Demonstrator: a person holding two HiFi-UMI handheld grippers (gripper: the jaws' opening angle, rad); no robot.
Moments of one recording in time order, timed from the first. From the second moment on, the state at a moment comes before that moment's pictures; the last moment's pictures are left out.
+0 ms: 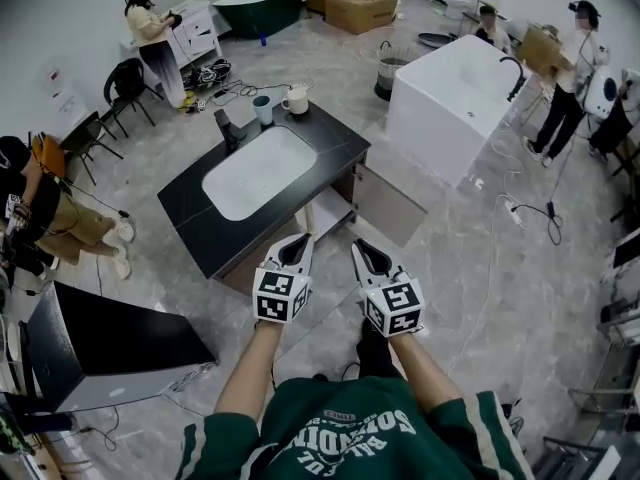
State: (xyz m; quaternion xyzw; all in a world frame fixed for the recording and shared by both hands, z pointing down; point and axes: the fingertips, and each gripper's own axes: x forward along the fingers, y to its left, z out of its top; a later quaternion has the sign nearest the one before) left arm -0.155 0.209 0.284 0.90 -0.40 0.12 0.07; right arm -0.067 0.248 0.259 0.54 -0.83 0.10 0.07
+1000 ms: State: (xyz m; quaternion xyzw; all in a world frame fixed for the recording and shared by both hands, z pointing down) left arm -0.068 0.038 0.286 0.83 -0.53 0.13 0.13; right arm 0.037 0.045 0.257 0.41 -0.90 0.11 0.08
